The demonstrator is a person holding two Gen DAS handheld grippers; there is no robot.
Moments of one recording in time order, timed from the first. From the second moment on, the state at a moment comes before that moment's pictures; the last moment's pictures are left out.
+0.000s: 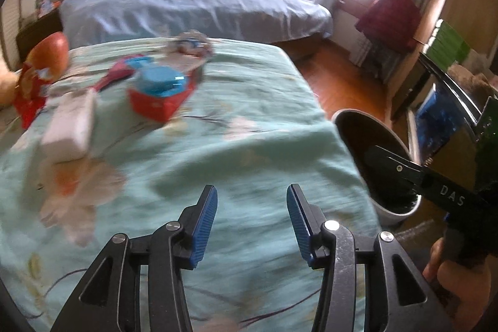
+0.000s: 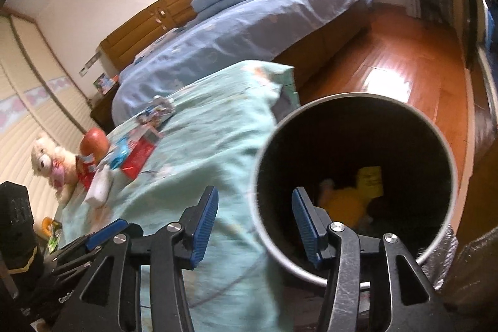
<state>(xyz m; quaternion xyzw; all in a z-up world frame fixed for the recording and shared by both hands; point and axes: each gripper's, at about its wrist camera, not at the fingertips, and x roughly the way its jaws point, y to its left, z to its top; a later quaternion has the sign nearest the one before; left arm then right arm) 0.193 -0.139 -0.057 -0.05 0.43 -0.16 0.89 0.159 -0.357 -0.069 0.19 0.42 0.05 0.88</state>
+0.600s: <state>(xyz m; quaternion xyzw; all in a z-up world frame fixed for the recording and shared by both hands) 0.183 -0.046 -0.050 -0.09 0.42 -0.06 0.90 0.178 -0.262 -0.070 0.15 0.43 0.13 0.88</state>
